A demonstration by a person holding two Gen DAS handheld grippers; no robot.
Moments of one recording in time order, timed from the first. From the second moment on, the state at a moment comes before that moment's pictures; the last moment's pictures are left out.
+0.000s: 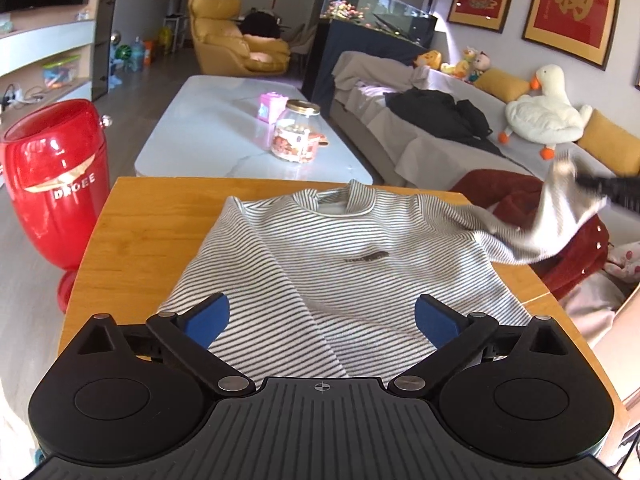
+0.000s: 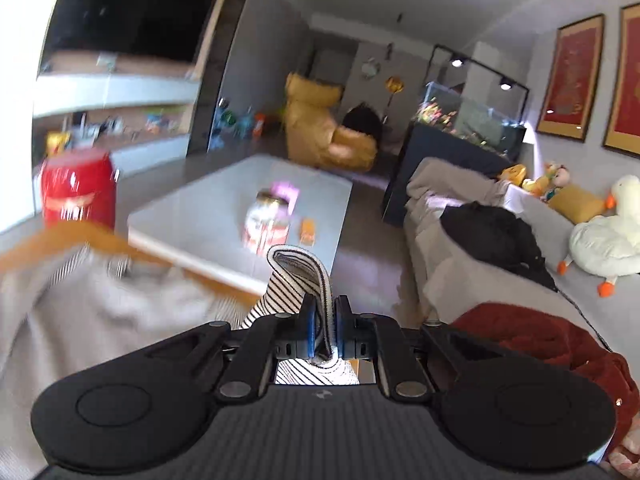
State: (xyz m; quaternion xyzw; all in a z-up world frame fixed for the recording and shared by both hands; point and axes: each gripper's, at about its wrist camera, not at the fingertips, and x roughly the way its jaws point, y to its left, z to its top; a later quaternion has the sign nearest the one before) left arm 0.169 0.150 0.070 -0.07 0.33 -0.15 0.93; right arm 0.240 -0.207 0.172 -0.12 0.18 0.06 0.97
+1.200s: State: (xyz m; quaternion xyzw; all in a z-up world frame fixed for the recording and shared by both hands) left arm 0.142 0.207 0.058 -0.13 0.36 -0.07 0.92; right arm 0.229 -0.091 0.053 0.25 0.53 0.34 0.73
